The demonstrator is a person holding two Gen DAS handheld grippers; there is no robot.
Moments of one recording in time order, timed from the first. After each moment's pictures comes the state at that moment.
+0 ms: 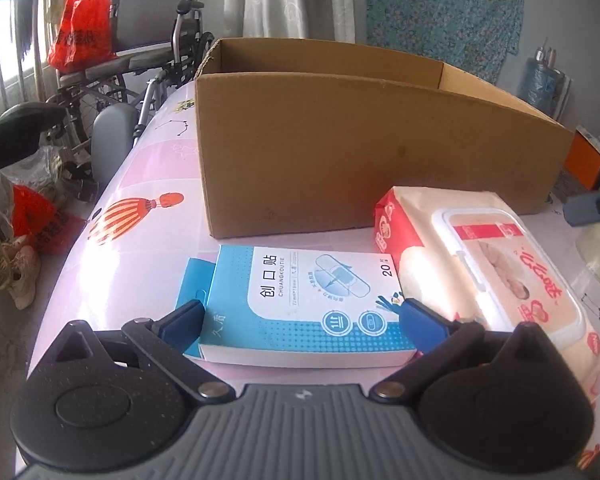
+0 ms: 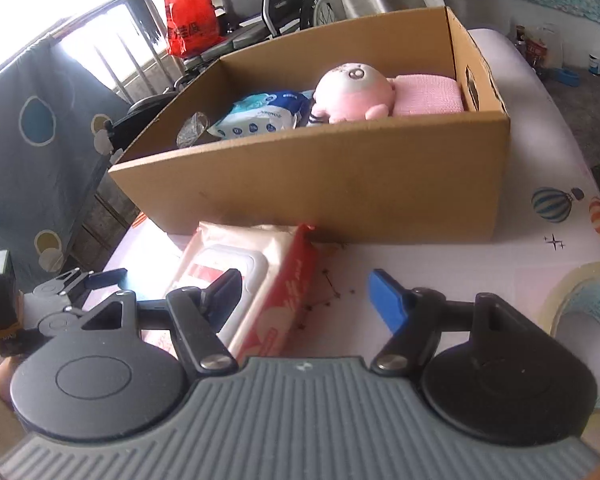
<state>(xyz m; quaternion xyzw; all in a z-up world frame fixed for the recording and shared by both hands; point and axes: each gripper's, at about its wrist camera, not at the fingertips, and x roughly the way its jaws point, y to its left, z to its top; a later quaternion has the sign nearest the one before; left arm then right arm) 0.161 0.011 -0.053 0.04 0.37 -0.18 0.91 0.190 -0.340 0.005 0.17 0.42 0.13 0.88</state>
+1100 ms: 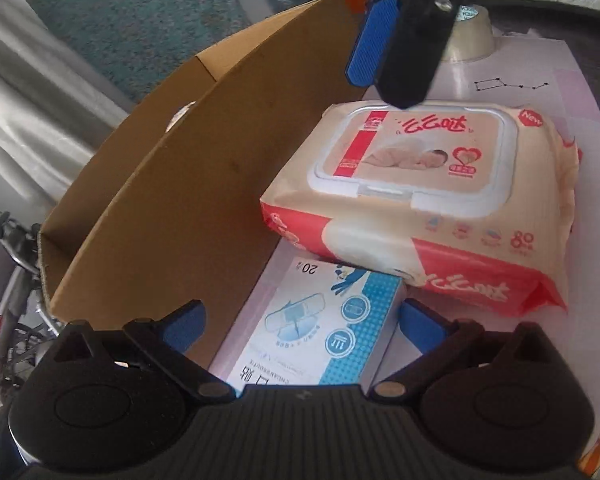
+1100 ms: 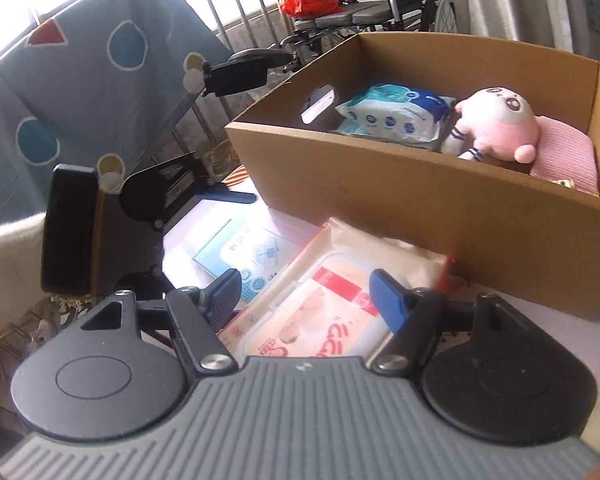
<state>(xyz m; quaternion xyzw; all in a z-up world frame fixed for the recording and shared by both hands) 0.179 -0.026 -0.045 0.42 0.25 -0.44 0.76 0.218 -0.258 0.033 0.08 0.41 0.28 0.86</state>
